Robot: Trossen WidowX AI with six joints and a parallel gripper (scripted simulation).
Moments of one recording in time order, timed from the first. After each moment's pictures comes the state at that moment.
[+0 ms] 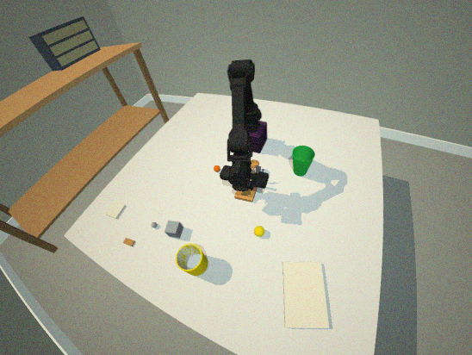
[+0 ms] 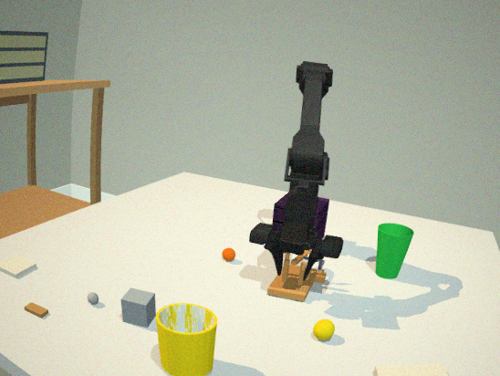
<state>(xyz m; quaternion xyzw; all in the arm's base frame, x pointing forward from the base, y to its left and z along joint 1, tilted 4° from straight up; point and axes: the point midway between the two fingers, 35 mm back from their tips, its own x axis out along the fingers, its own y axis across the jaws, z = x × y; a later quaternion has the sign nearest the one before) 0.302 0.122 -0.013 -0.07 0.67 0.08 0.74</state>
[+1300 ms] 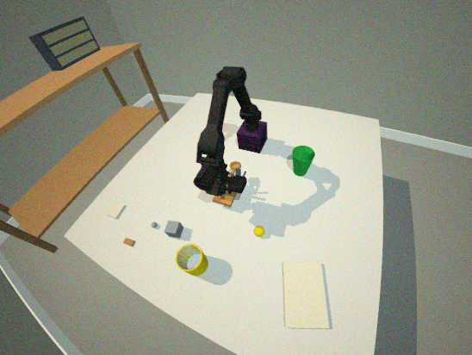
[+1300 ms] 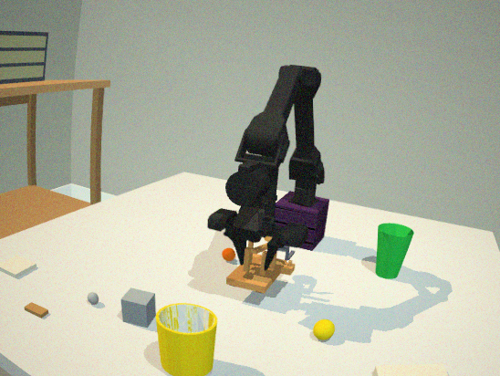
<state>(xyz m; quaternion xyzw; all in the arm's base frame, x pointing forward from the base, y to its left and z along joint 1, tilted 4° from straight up) 0.373 0.067 0.030 -0.06 0.67 0.06 0.74</state>
